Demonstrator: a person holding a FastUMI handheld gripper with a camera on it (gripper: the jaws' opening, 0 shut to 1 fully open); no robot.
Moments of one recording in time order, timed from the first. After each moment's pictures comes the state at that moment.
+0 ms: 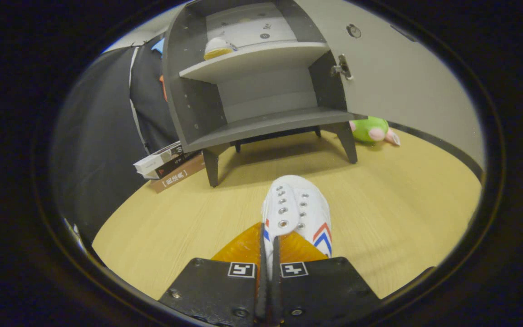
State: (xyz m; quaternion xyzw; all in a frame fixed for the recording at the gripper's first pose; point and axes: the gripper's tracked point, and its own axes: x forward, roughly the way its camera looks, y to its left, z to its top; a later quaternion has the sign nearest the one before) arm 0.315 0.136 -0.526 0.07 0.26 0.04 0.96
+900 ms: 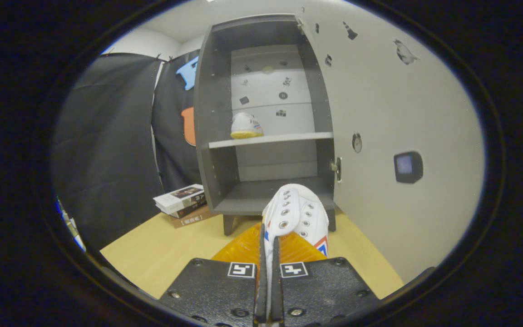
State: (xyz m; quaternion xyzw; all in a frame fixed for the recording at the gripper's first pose) arm 0.287 0.115 -0.326 0.03 0.13 0.06 0.99
